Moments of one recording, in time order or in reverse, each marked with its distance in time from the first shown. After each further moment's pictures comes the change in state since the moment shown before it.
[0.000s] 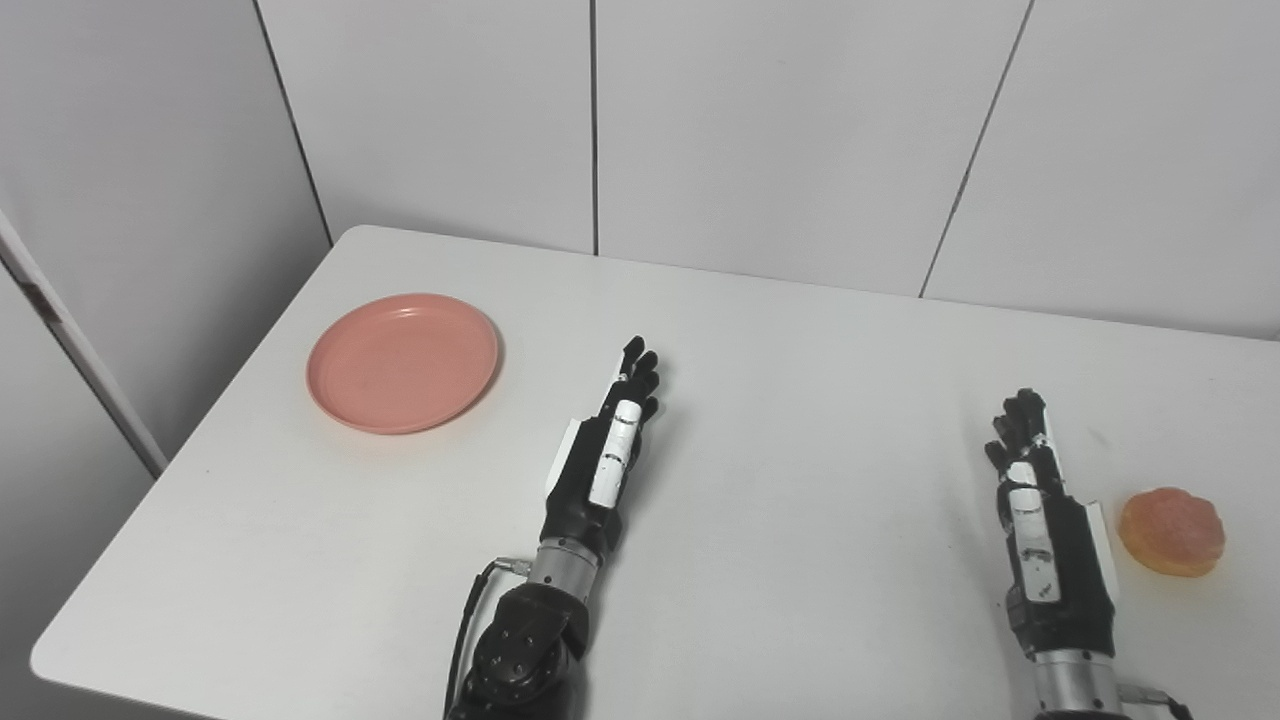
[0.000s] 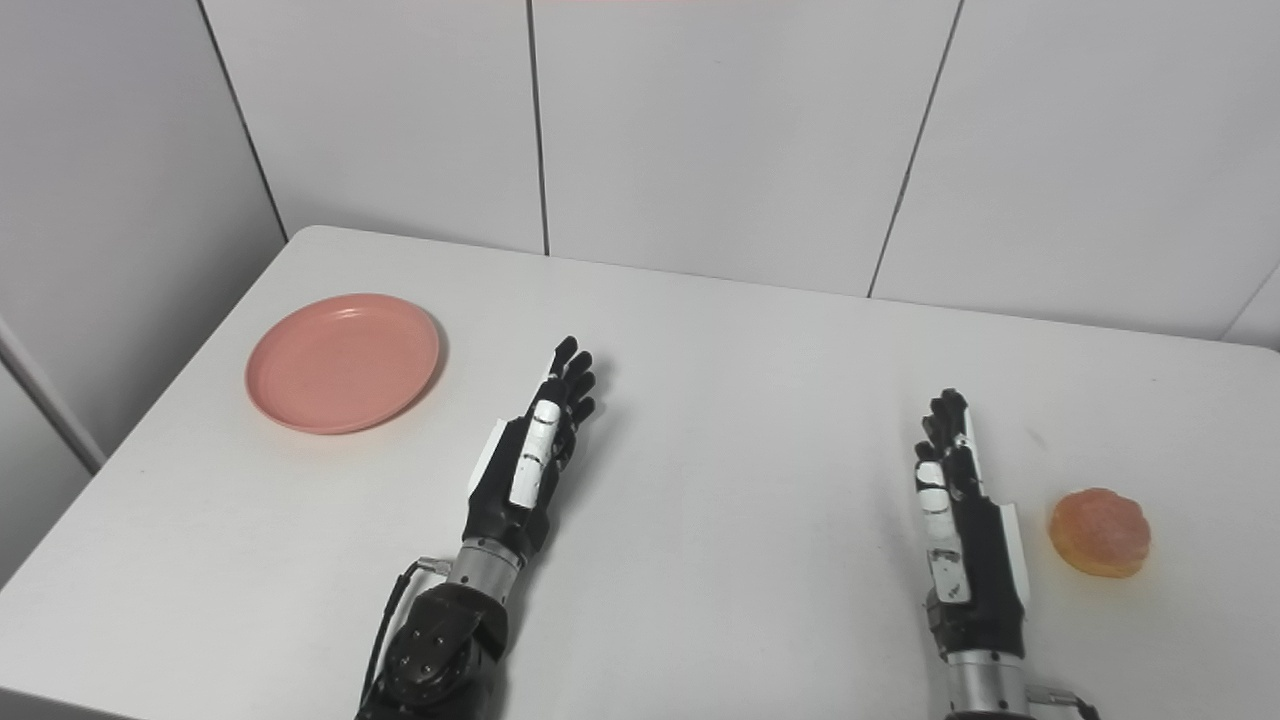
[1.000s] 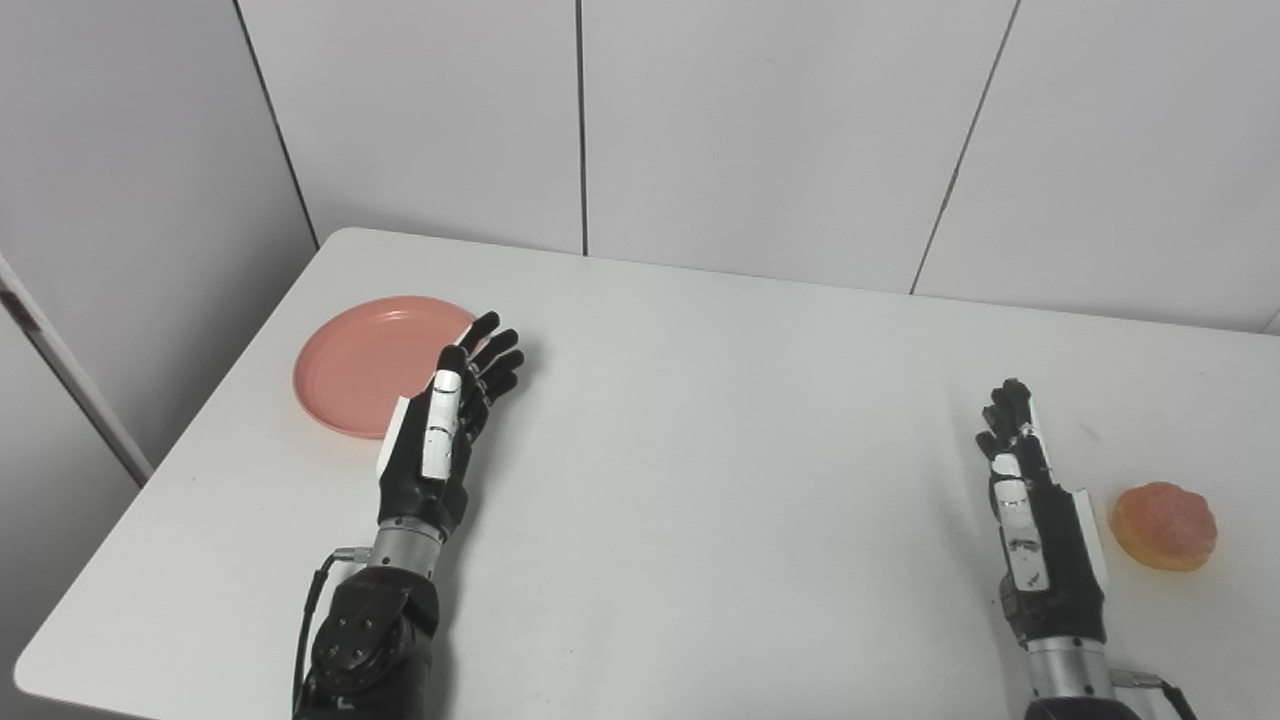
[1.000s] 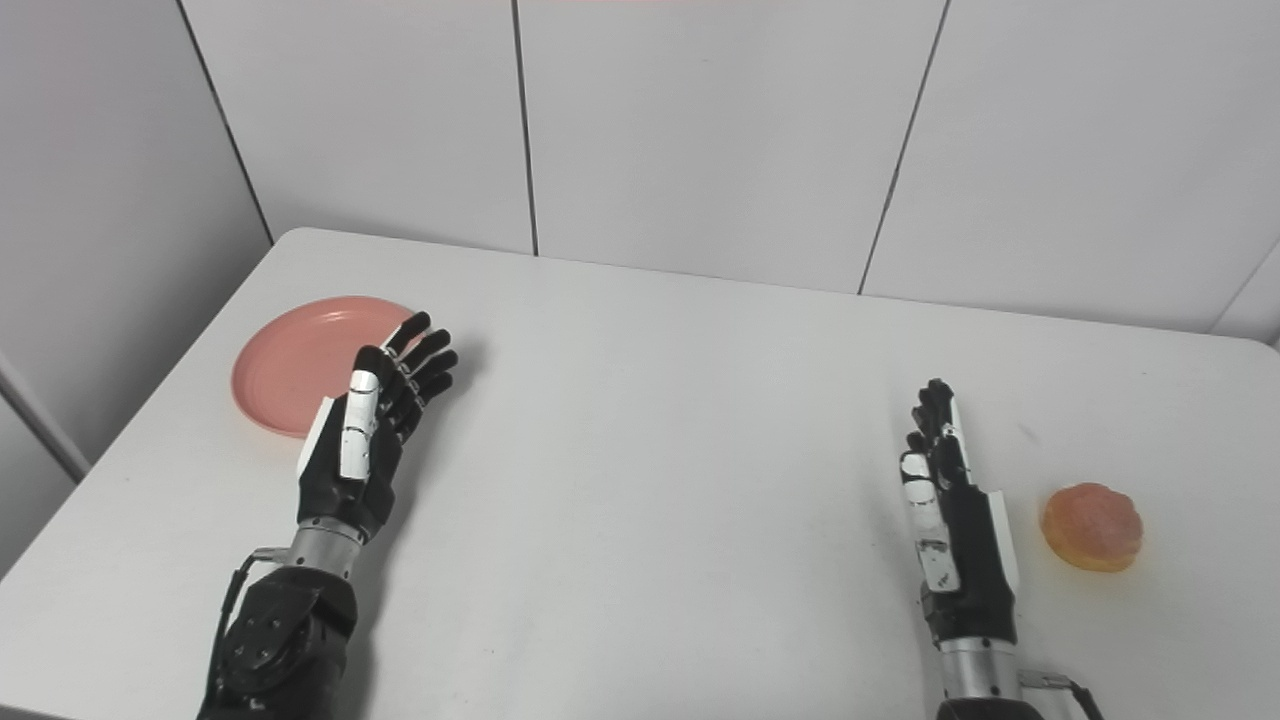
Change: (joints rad) left arm 0.021 0.177 0.242 -0.187 -0.118 0.100 0.012; right arm -0.023 0.004 0.016 0.018 -0.035 -0.010 0.003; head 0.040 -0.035
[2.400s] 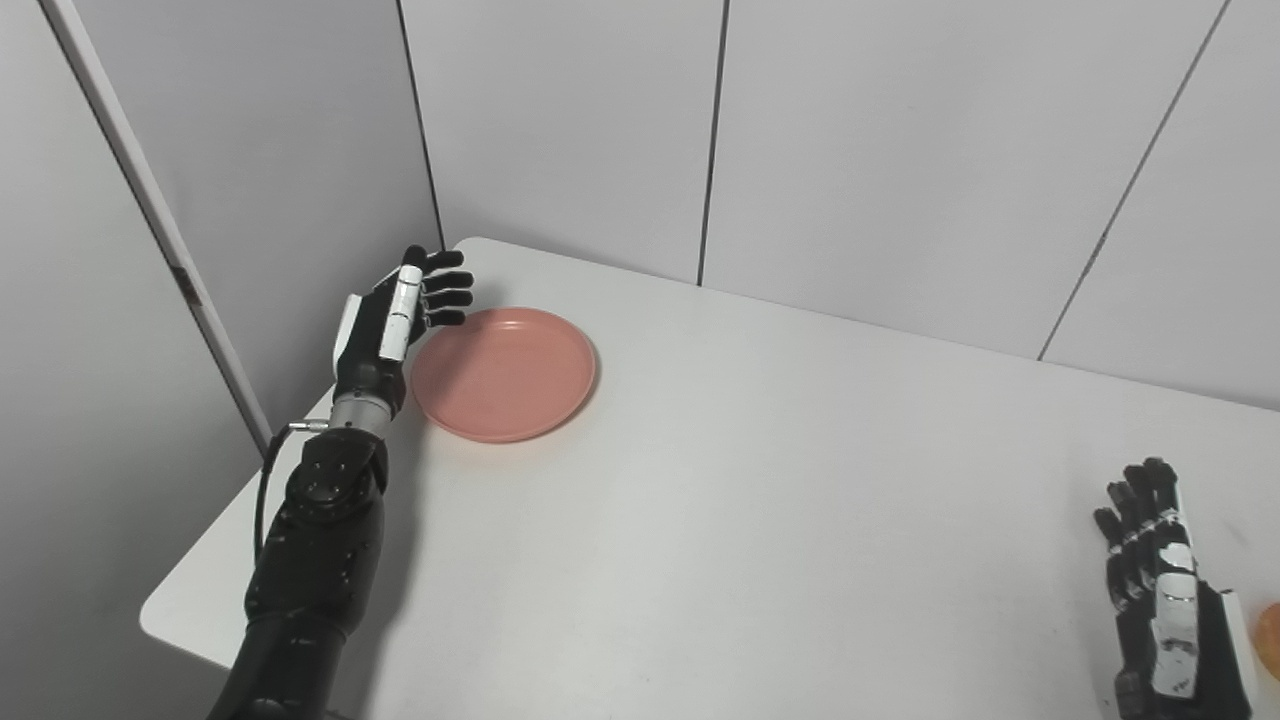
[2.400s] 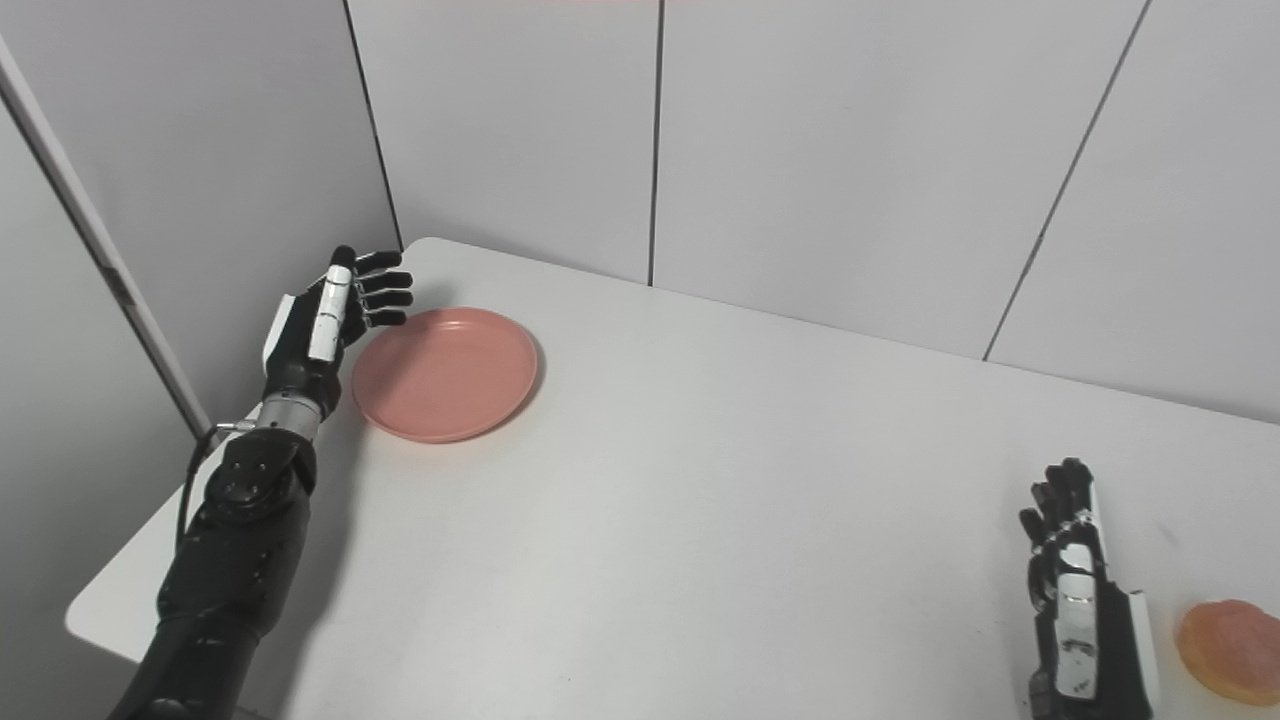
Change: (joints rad) left arm -0.227 0.310 0.135 0.394 0.075 -0.034 0.066; right arm -0.007 -0.013 -0.025 0.007 0.143 -0.004 0.086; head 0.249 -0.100
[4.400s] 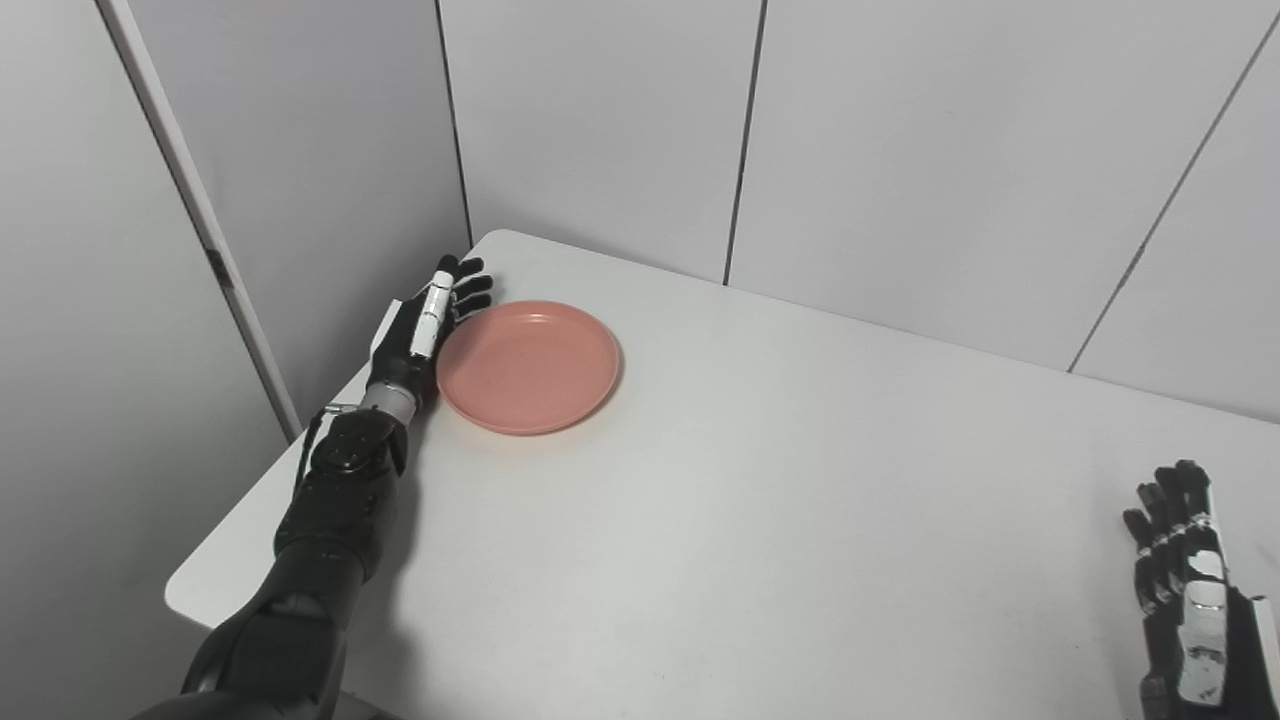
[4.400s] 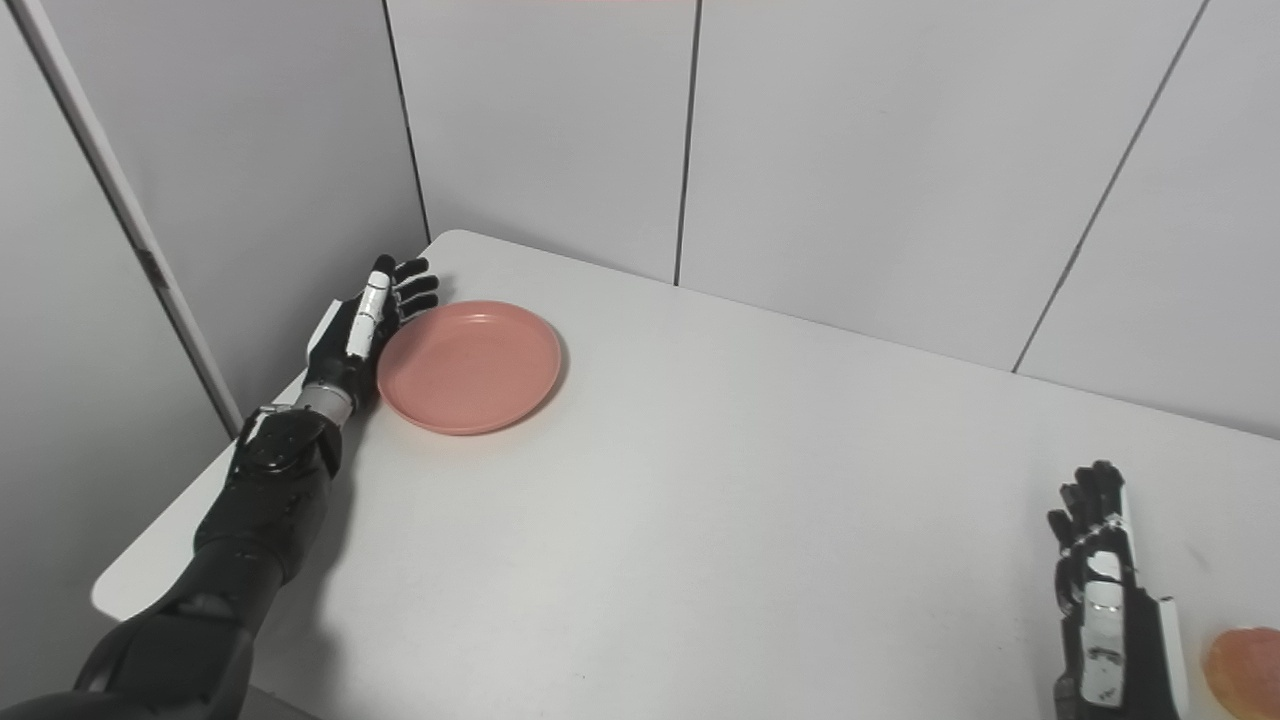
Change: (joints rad) left arm -0.144 0.054 -0.031 0.478 -0.087 -0.205 -0.169; right arm -0.035 -0.011 -0.003 0.051 -0.002 -0.045 0.018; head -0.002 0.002
